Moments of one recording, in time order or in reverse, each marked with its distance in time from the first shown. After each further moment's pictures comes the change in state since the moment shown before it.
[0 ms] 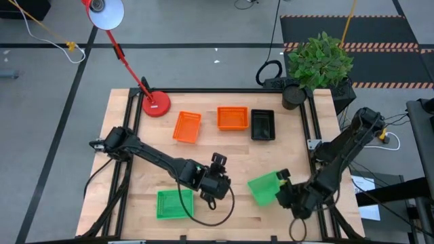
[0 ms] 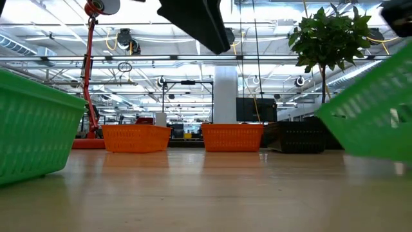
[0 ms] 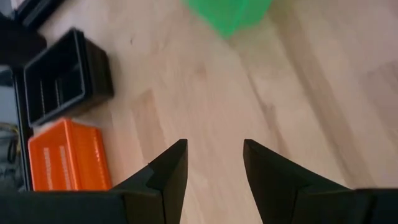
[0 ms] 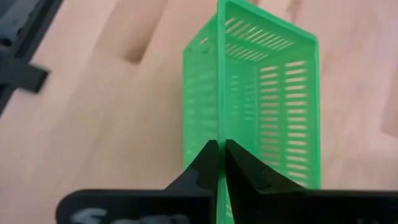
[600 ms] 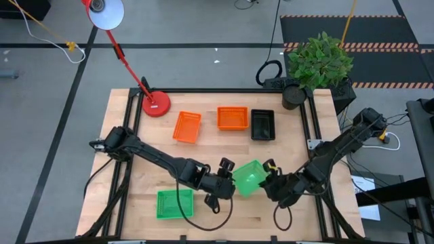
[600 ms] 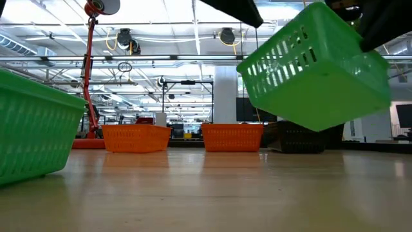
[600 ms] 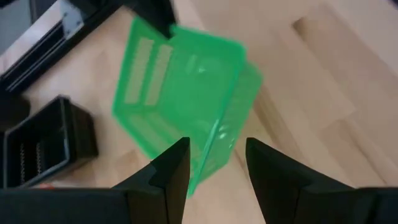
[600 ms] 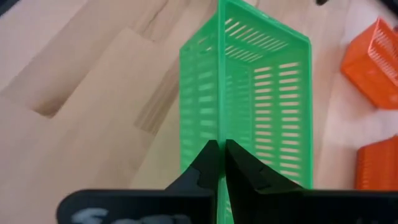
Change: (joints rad) left arm 0.001 0.000 0.000 0.189 0.152 0.112; right arm -0.192 -0.016 0.000 0.194 0.103 -0.419
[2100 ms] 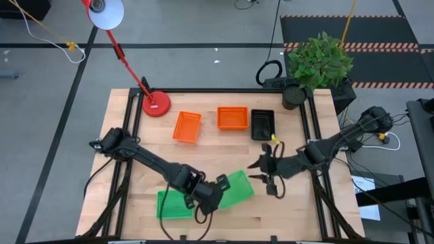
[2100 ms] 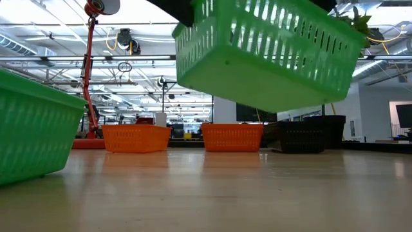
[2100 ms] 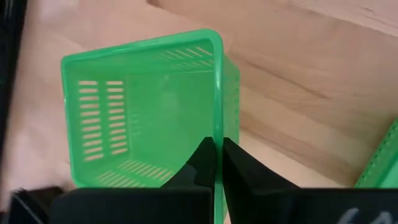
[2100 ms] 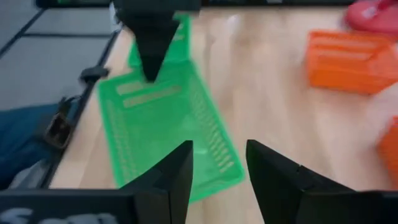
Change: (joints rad) left arm -0.056 -0.020 0.001 -0.223 0.174 0.491; right arm -0.201 -0.124 0.001 0.230 -0.109 0.278
